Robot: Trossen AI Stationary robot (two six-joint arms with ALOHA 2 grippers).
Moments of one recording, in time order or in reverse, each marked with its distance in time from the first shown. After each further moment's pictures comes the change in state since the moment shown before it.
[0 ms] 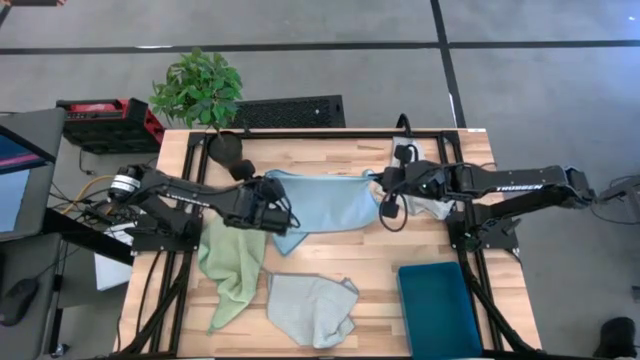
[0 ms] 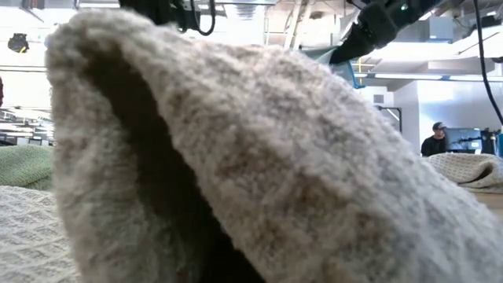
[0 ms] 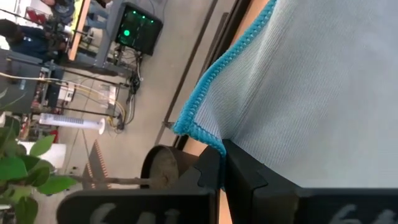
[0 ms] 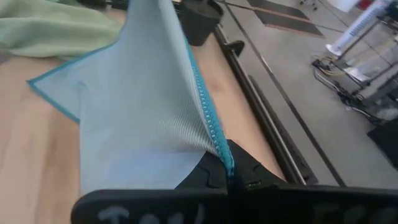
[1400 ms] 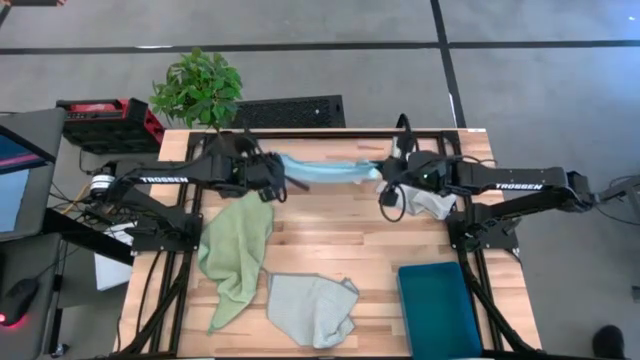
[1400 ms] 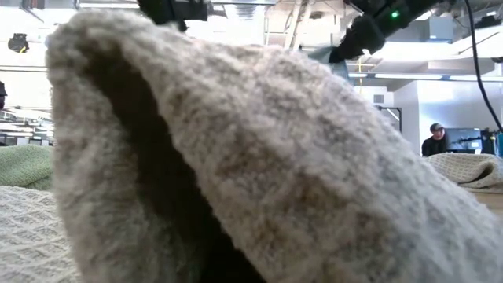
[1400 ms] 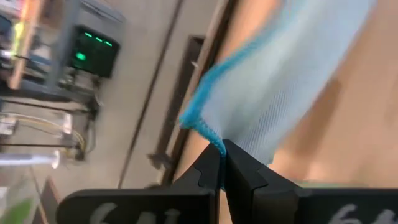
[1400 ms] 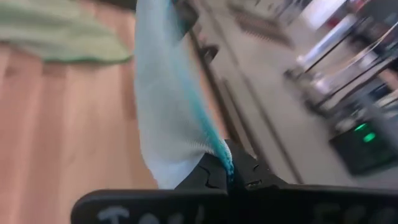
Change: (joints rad) left arm 0.202 -0.170 -0.013 0.319 0.225 0.527; right arm -0.048 -0.002 0.000 0.028 0.031 -0.131
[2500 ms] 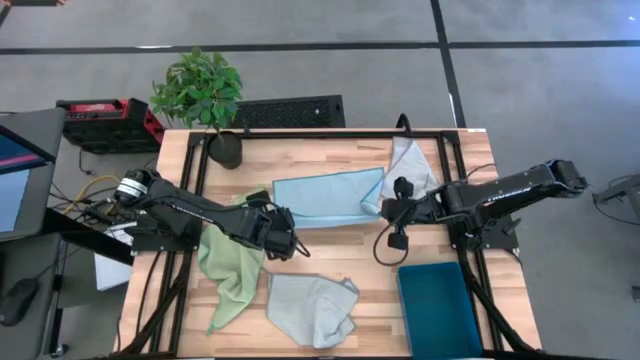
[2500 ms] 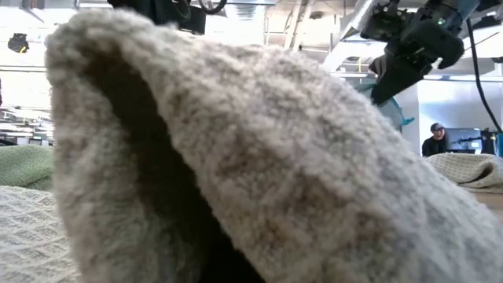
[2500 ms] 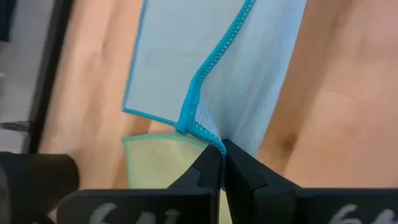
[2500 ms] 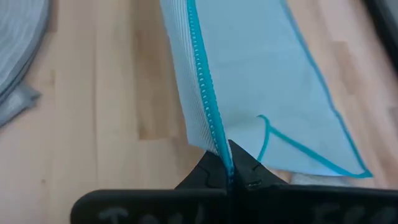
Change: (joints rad) left arm -0.353 0.234 0.001 -0.106 0.223 -0.527; right arm 0.299 0.109 -0.059 -0.298 -0.072 0.481
